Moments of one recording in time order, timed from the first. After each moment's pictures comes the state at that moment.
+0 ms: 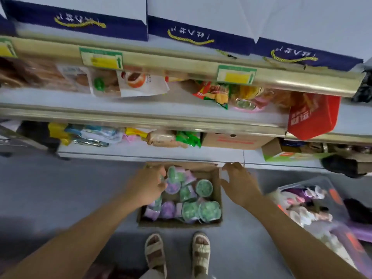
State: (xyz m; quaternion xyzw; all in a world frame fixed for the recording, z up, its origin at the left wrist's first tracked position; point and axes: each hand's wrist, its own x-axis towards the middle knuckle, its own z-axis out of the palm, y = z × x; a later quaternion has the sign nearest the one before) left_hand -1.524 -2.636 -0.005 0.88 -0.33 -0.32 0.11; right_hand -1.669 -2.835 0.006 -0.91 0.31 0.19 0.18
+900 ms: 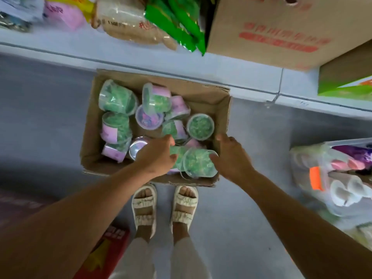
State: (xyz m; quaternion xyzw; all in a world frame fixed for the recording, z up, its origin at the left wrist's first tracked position) left_hand -1.644 -2.739 -0.393 0.87 -0.21 -0.43 0.14; right_hand -1.742 -2.906 -0.369 -0.87 0.31 0.28 0.27
